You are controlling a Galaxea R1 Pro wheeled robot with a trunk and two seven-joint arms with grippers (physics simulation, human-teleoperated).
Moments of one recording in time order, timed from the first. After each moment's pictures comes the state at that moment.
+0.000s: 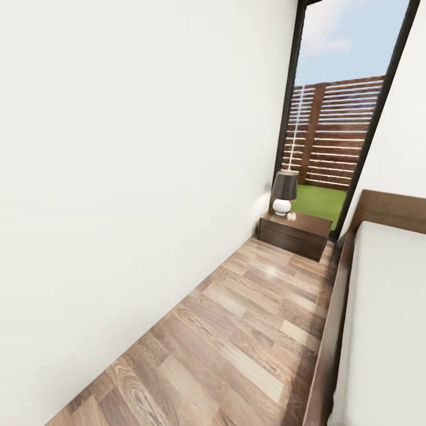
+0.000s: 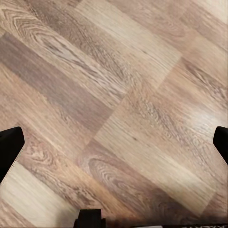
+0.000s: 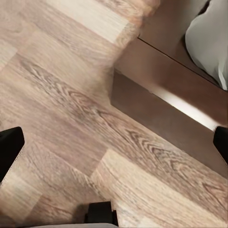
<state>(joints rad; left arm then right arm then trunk) 0.02 -0.03 -0.01 -0.69 0.00 -0.01 0.00 0.00 -0.07 -0.02 -0.45 -0.08 -0.25 0.00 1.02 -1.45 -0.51</state>
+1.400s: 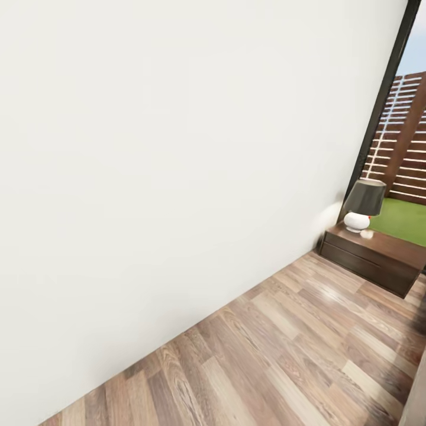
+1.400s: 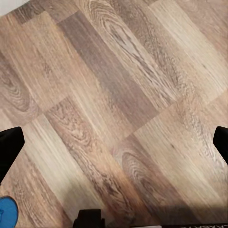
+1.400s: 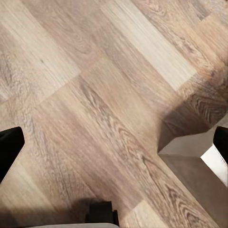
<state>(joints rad) 0.02 -0.03 -0.01 -0.69 0.00 -0.01 0.00 0.00 -0.07 -0.02 -0.45 -0.08 -0.25 0.00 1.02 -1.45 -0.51</state>
